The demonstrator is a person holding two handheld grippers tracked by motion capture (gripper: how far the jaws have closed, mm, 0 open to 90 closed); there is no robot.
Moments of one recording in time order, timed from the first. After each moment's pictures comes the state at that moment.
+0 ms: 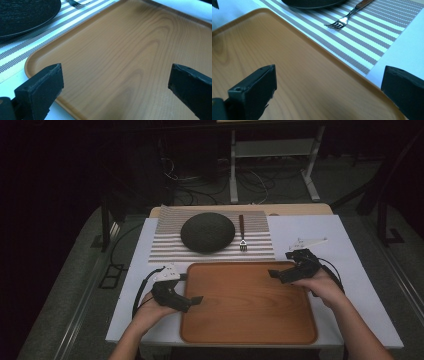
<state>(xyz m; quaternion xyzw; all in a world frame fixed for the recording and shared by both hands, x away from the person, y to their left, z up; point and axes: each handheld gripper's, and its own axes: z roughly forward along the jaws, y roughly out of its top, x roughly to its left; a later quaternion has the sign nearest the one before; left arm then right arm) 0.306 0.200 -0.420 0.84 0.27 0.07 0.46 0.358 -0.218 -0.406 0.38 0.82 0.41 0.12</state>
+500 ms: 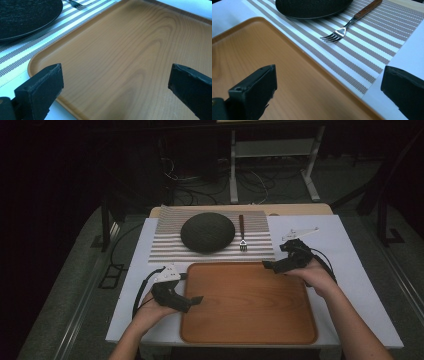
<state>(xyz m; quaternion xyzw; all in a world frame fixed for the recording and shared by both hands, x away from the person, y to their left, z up) 0.305 0.200 -0.420 0.84 0.27 0.08 0.46 0.384 -0.204 -0.399 0.38 0.82 0.41 0.11</state>
